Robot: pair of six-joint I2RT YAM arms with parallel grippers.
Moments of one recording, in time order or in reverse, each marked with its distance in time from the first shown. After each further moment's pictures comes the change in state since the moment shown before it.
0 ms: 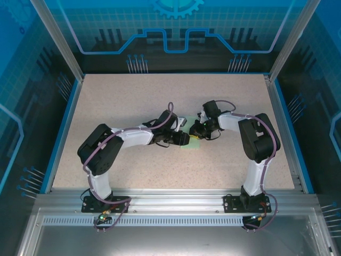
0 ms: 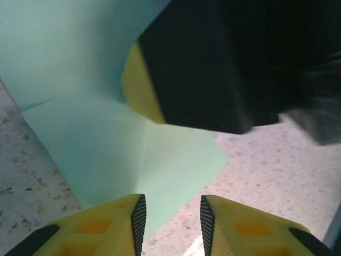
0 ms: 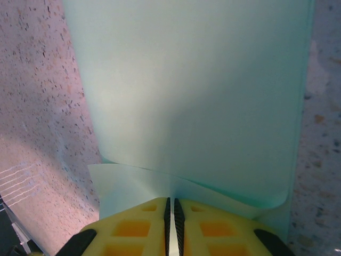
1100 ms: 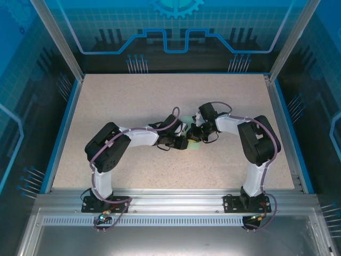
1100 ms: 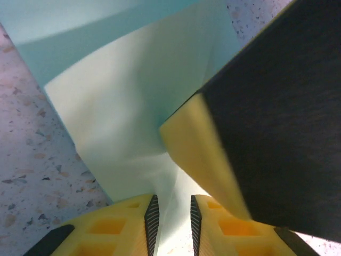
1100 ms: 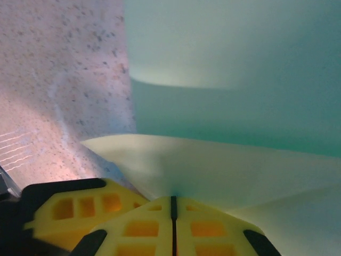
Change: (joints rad) left arm -0.048 0.053 0.038 -0.098 -0.137 0.049; right arm 0.059 -0.031 -0.021 -0.033 -0.049 -0.051
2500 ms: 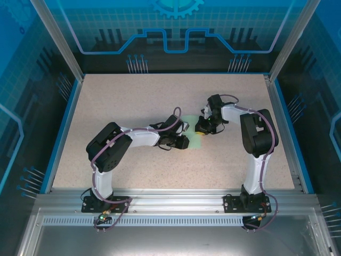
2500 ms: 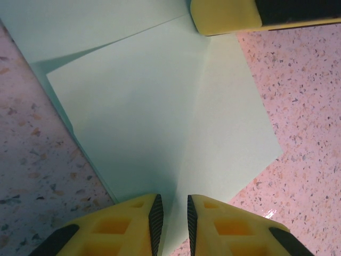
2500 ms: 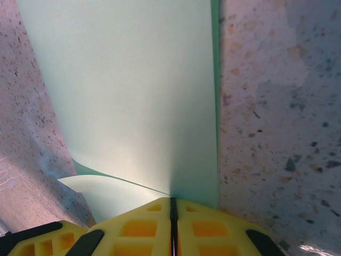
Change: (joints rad) left arm -0.009 0.013 0.002 0.035 -0.024 0.000; right arm -0.142 0.114 0.195 -0.211 0.060 -0.140
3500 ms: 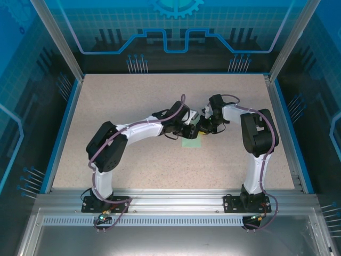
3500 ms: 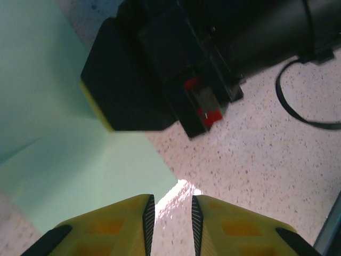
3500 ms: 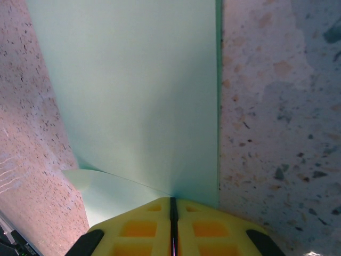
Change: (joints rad) left arm 0.002 0.021 0.275 -0.172 0.112 0.068; right arm -0.013 0.004 -0.007 0.020 -0.026 -0.005
